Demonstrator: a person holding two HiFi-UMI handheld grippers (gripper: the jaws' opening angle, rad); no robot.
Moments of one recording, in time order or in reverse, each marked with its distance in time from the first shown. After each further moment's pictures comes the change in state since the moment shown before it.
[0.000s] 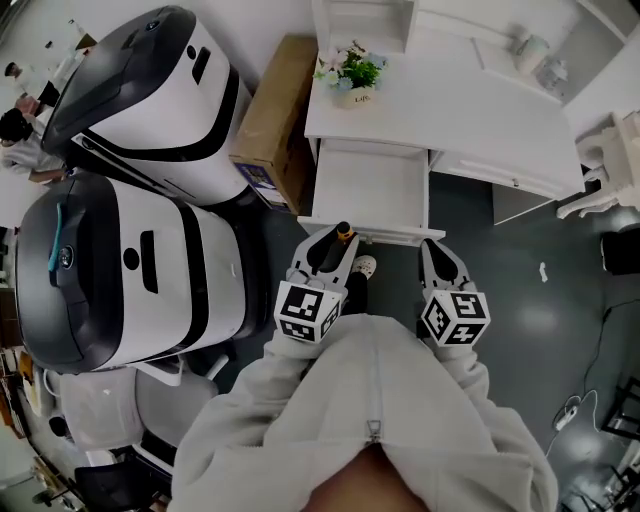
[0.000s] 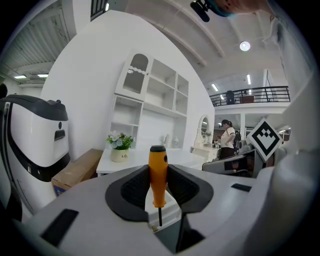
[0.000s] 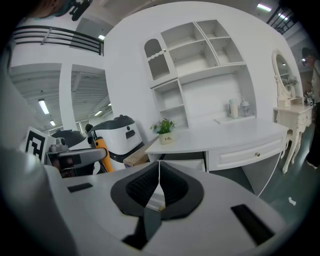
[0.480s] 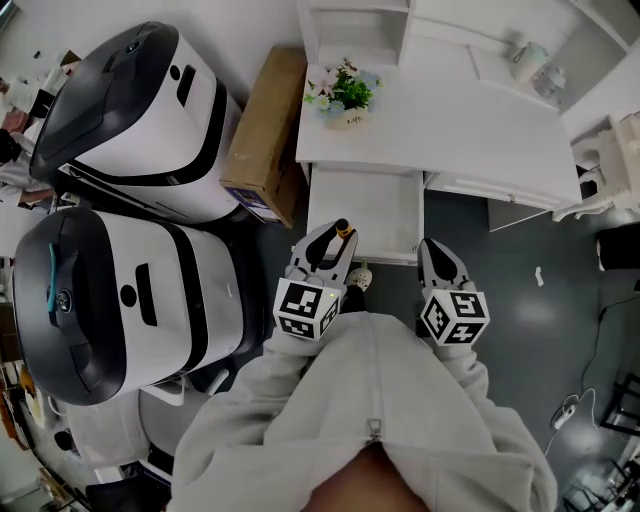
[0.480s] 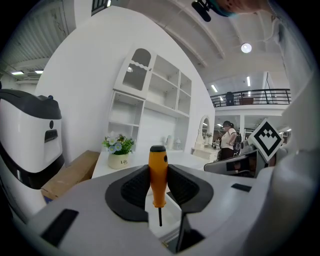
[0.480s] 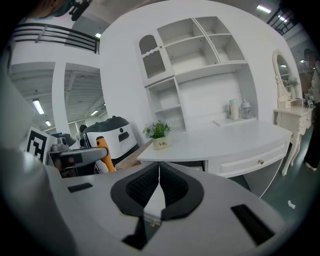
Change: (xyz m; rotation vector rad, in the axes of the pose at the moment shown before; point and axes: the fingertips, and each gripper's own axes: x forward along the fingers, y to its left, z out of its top) left arm 0.066 0.034 0.026 -0.006 0.001 -0.026; right arm 0.052 -0.027 0.039 0.011 -0.001 -0.032
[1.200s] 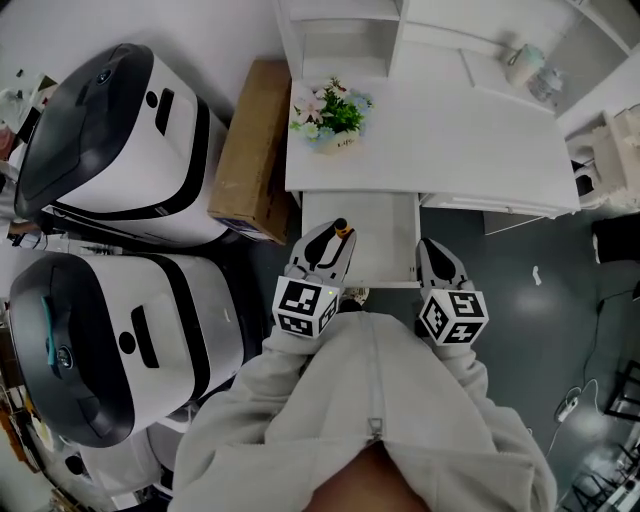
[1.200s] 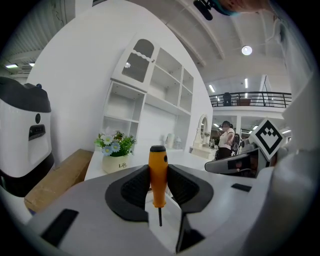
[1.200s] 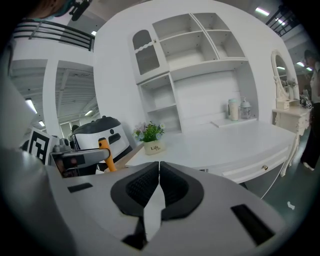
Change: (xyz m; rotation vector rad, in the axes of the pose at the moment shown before) left arm 0.070 0.040 0.004 -0.008 0.022 -0.059; right arm 0.060 -0.024 0.024 0.012 0.000 -0.049
